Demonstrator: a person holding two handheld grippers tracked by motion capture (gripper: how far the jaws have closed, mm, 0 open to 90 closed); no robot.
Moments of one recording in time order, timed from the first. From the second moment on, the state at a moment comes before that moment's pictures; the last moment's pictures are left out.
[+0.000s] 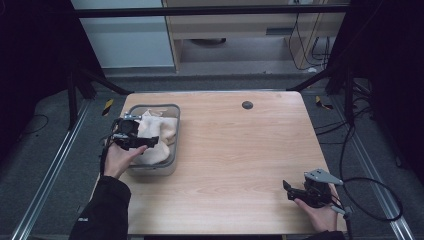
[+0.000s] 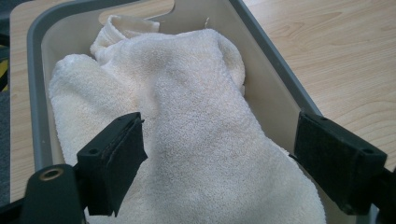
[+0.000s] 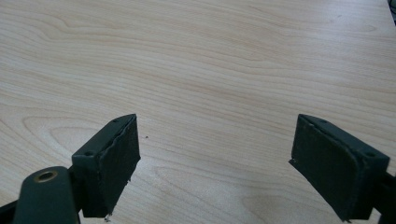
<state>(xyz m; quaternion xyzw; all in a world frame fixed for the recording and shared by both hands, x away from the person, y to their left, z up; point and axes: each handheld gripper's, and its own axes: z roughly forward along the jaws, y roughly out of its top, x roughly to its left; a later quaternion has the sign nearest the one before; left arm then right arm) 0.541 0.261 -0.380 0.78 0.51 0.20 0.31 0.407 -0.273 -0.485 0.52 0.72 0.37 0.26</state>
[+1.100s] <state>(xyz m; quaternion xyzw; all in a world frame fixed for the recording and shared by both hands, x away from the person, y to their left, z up) 0.566 0.259 -0.415 0.79 0.54 0.16 0.25 0.409 -0.270 -0.489 0.52 0.74 0.36 0.25</state>
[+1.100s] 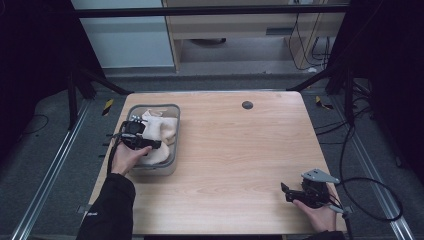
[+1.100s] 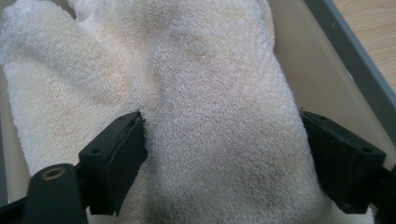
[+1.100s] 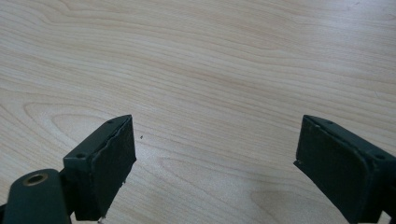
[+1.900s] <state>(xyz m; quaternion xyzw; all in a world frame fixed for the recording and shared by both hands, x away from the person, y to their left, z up) 0.560 0.265 -0.410 0.78 0.56 0.15 0.23 0.409 -0.270 -0.488 0.52 0.73 0.36 0.24</state>
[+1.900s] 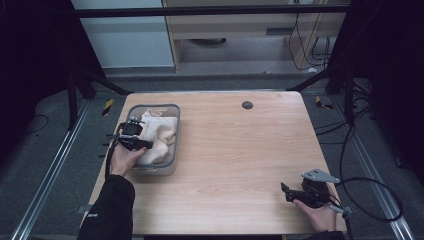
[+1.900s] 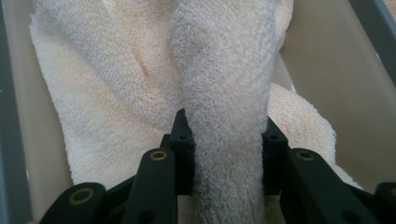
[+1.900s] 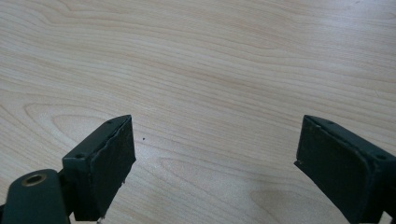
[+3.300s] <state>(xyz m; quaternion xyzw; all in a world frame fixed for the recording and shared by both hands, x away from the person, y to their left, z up) 0.525 0.268 -0.303 0.77 0.50 0.23 0.32 0.409 -0.270 -0.488 0.52 0.73 0.36 0.24</state>
